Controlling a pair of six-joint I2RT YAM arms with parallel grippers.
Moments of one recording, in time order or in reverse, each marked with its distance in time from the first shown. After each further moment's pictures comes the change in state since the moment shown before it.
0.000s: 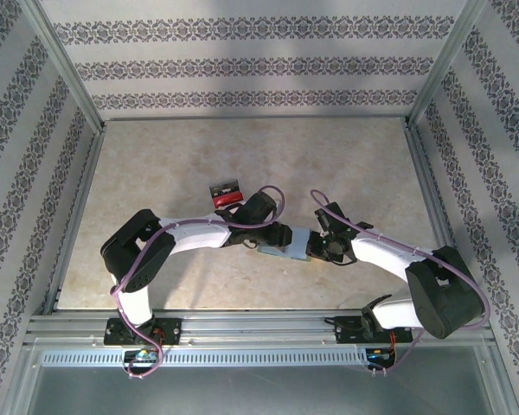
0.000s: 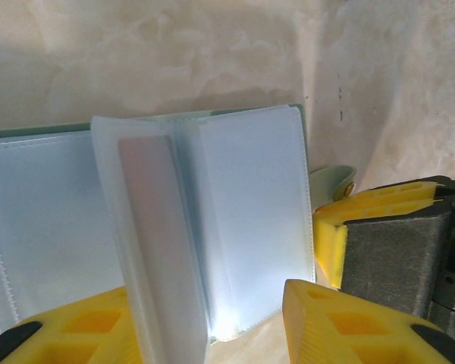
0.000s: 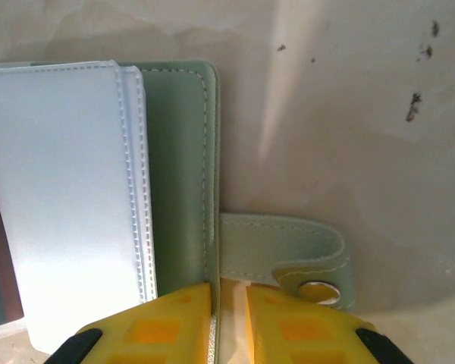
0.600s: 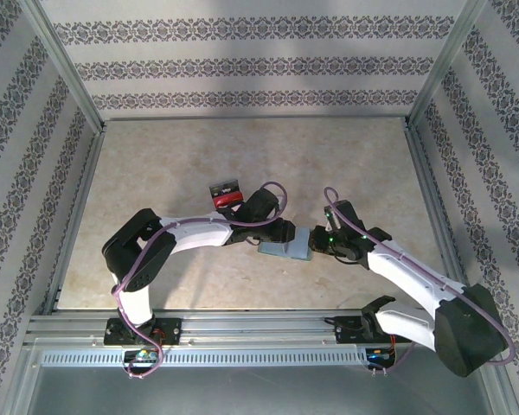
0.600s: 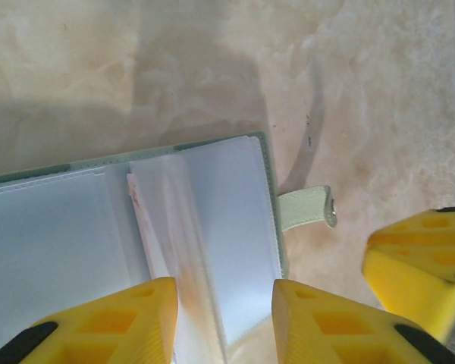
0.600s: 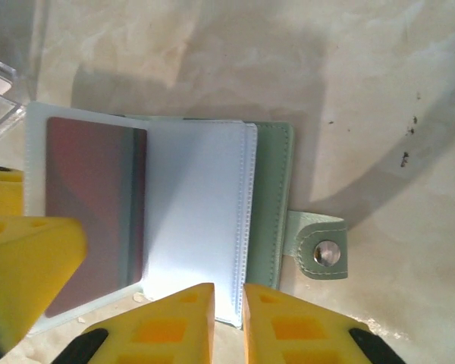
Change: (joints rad) left arm -0.003 0.016 0.031 0.025 -0.010 -0.013; right arm 0.001 -0.246 0.000 -0.044 0.004 -0.023
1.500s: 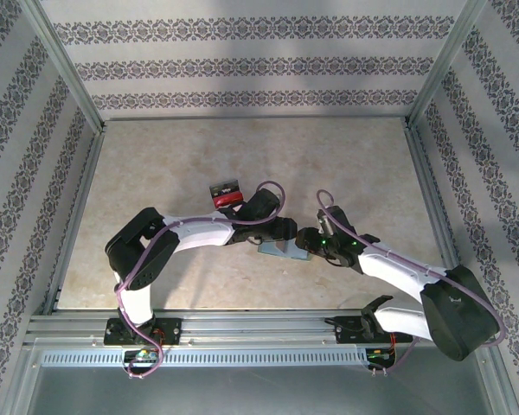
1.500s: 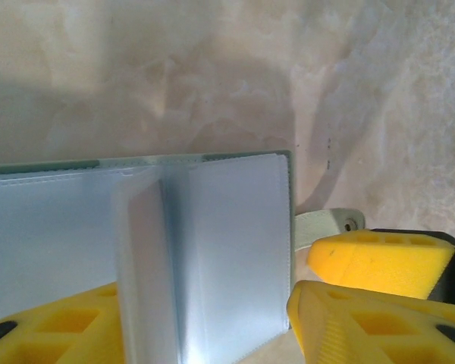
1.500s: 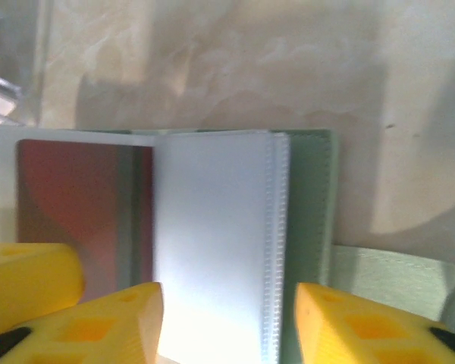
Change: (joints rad) left arm 0.000 0.021 0.016 -0.005 -0.039 -0.134; right arm 0.069 0.096 -0.099 0.274 0.023 0.129
